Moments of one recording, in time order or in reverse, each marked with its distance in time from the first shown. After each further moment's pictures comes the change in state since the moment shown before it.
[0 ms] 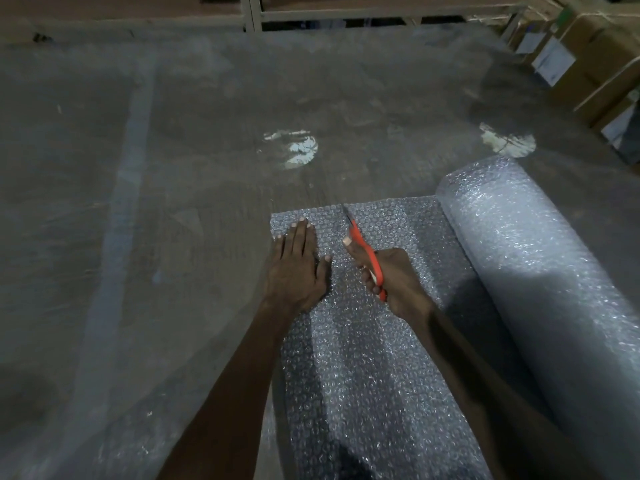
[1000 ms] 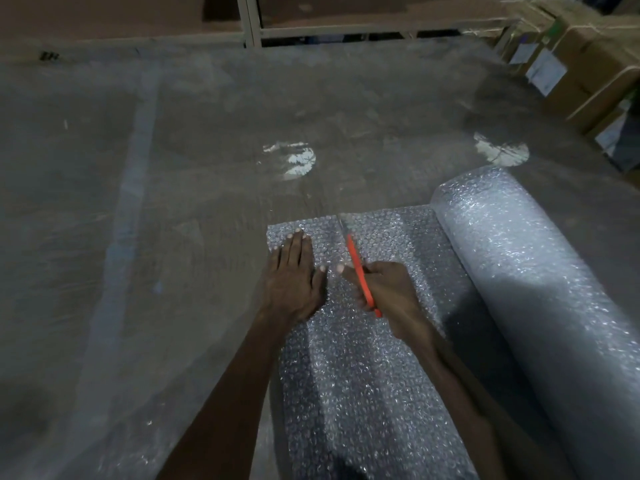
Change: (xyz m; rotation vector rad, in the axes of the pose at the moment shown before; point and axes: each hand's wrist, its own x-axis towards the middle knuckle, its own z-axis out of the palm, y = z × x) left_hand -0.006 -0.001 -0.006 -0.010 -0.021 -0.007; right_hand -0.020 0.004 0.000 -0.104 -0.006 -0.099
